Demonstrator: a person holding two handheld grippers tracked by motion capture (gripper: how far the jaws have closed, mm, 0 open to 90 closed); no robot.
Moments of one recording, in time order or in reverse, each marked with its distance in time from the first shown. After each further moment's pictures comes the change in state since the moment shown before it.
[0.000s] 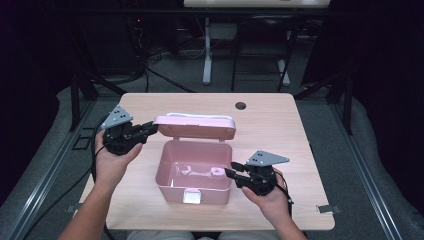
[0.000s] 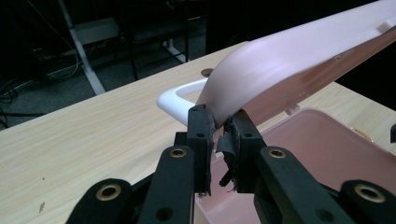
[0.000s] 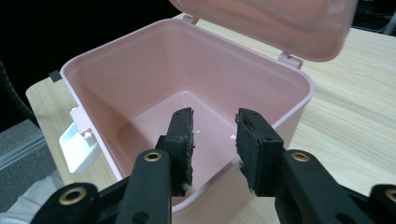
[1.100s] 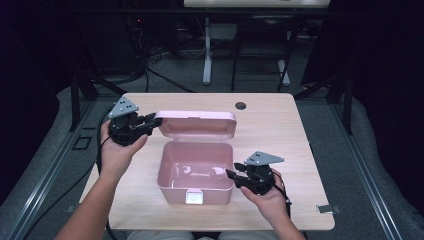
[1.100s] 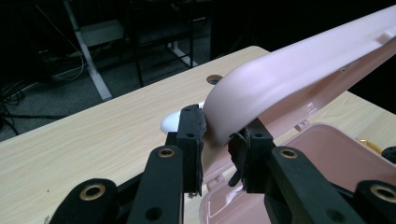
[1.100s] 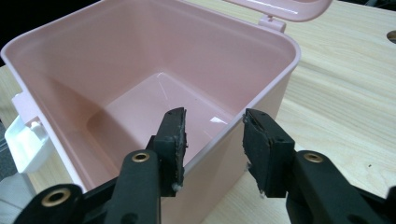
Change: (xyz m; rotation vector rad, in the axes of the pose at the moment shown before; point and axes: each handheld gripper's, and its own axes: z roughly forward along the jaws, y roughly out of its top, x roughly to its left) left arm 0.001 0.018 0.014 0.012 0.032 0.013; right arm -0.010 -0.012 0.013 0.070 -0.076 0.028
